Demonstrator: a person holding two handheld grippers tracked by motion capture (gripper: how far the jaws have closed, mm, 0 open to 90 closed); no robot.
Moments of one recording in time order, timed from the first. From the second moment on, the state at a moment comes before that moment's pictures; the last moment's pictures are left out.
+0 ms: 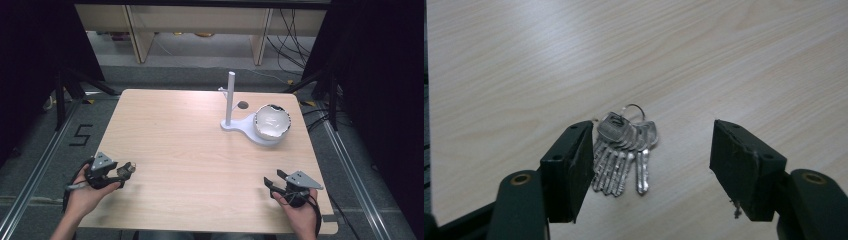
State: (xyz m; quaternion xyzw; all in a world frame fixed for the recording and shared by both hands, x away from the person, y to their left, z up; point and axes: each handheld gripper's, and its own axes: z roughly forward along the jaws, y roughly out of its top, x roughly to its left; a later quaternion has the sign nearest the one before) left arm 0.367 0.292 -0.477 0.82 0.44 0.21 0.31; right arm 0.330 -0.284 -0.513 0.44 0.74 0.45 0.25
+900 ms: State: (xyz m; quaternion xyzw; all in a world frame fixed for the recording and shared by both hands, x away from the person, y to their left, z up) left arm 0.456 0.263 -0.484 0.92 0.39 0.05 0.07; right arm 0.331 -0.282 -0.513 0.44 0.74 0.44 0.24
